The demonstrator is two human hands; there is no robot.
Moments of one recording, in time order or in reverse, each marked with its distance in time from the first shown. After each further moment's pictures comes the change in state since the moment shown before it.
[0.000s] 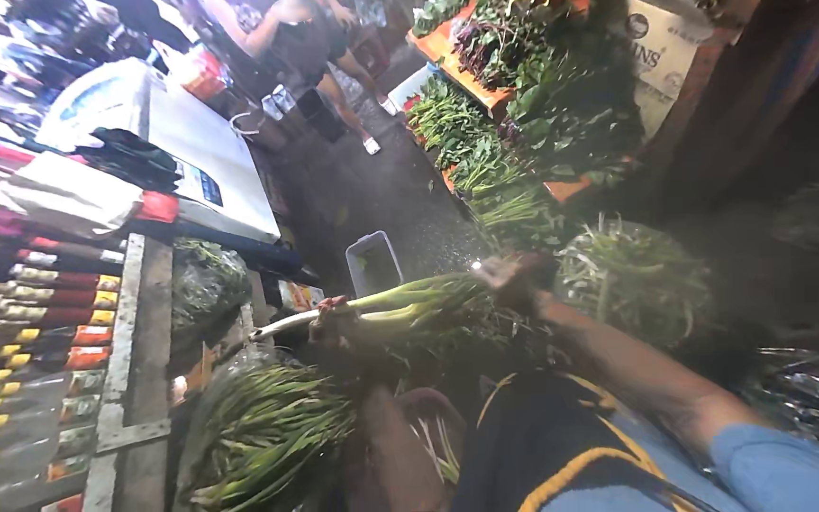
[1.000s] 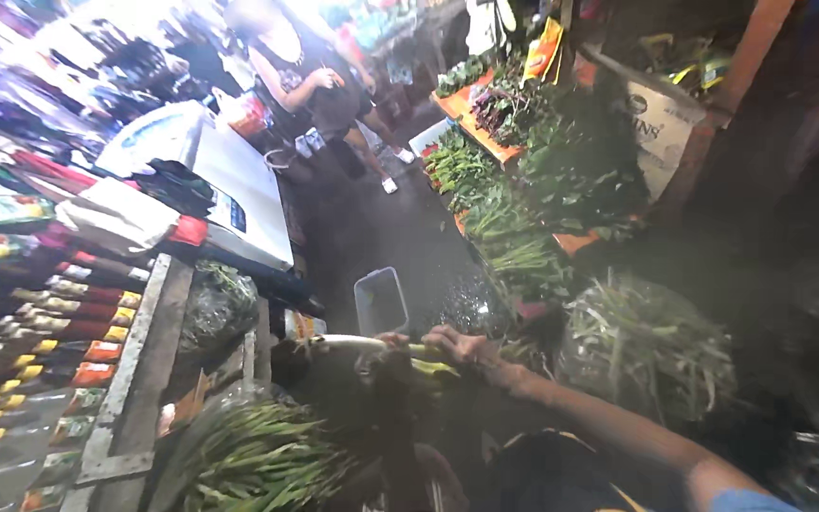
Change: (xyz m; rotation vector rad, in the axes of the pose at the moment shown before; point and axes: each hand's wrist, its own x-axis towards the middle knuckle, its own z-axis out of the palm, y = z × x) left_hand -0.034 0.005 0.050 -0.023 -0.181 -0.196; right_hand 0.041 -0.090 -0.009 0.434 -0.144 -0.076
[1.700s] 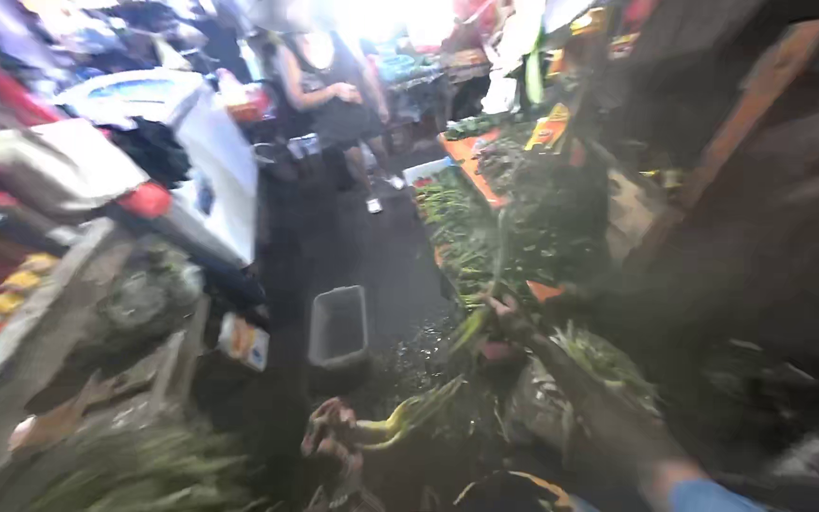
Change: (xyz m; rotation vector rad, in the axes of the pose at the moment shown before) left_hand -0.037 0.018 -0.013 -0.077 0.688 -0.246; right_hand 0.032 0.086 -0.097 0.323 0.216 0.560
